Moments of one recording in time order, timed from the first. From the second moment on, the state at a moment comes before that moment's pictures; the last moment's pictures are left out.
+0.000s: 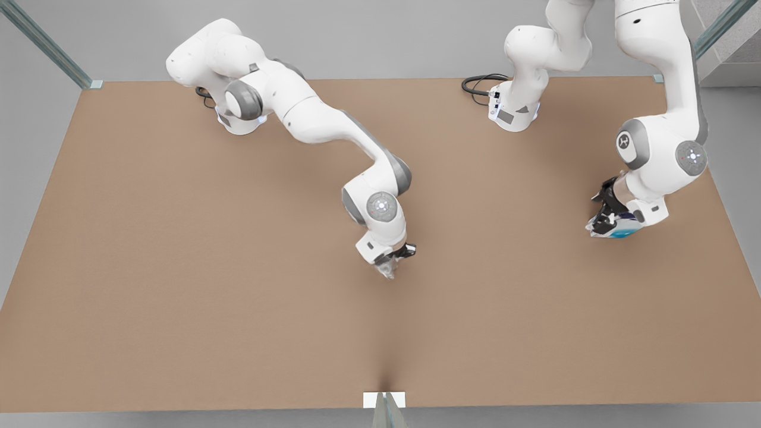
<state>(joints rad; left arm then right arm) -0.32 0.02 0.44 -2.16 -0.08 2.12 -1.04 0.90 1.11 -0.32 -0.80 0.35 2.02 0.77</state>
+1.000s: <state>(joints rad) -0.05 0.15 0.51 -2.07 0.12 2.20 -1.02 0.69 0.64 -0.21 -1.18 0.34 2.06 0.60</state>
